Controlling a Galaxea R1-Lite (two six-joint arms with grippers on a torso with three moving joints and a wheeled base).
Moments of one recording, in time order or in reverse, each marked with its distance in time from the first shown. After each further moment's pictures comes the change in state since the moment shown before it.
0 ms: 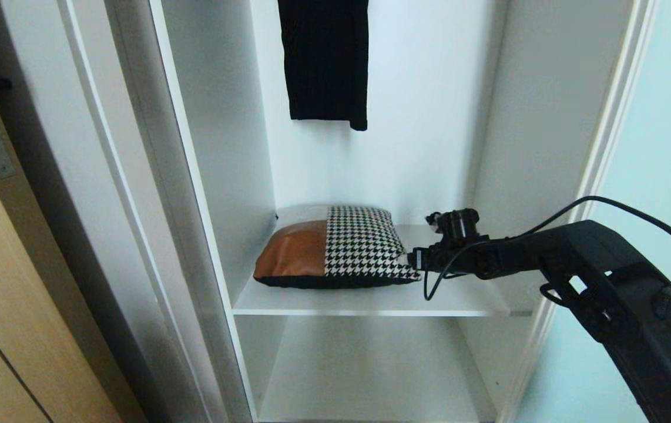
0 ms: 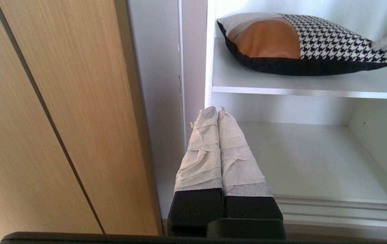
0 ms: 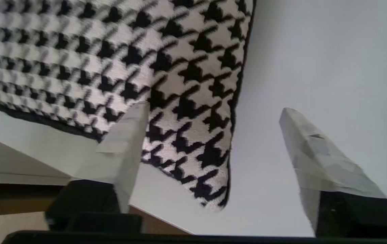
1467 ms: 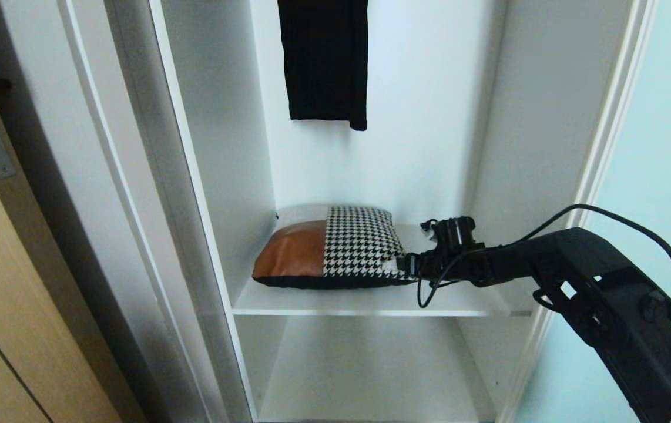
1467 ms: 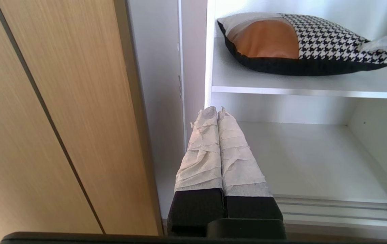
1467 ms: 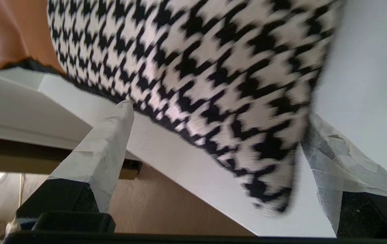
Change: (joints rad) left arm 0.000 0.000 0.000 0.000 0.000 0.000; right arm 0.015 0.037 0.001 -0.038 0.237 0.104
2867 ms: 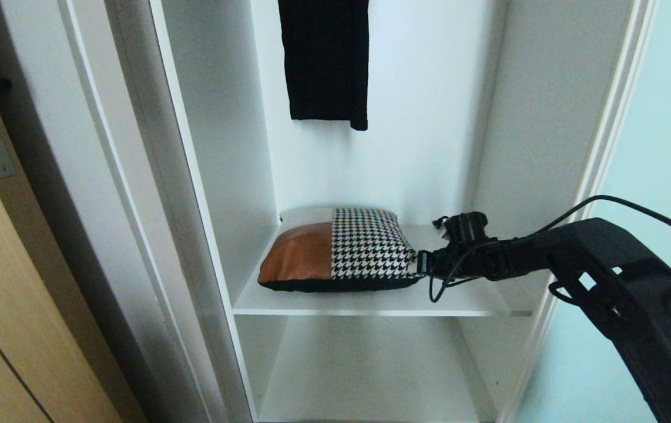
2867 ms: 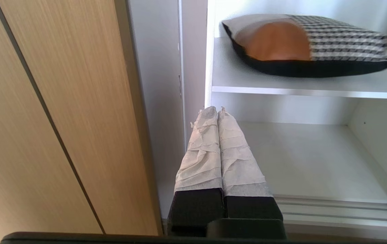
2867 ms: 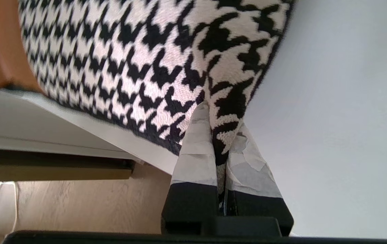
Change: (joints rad) left arm 0.000 0.000 0.000 0.000 0.000 0.000; right arm -0.052 -0.072 0.072 0.059 -0.046 0.002
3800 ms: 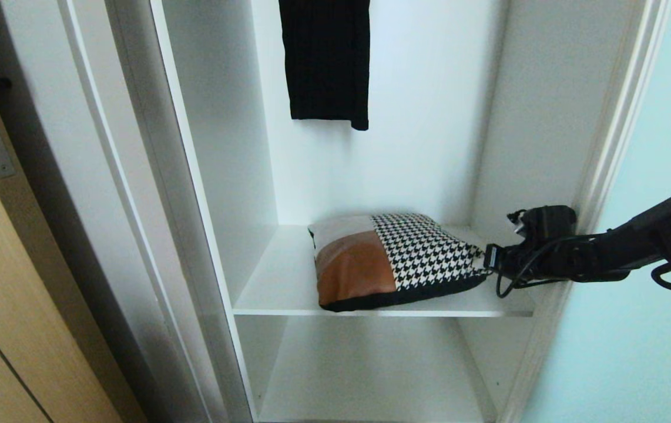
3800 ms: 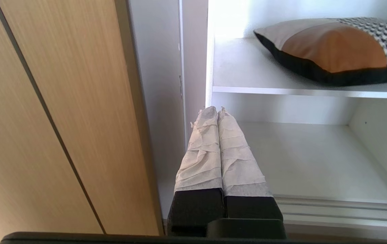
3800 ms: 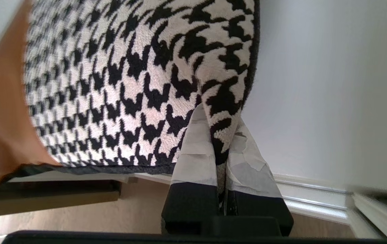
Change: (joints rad) left arm 0.000 0.000 0.001 0.000 -0.002 0.004; right arm -0.231 -0.269 0.454 -0.174 -0.019 0.003
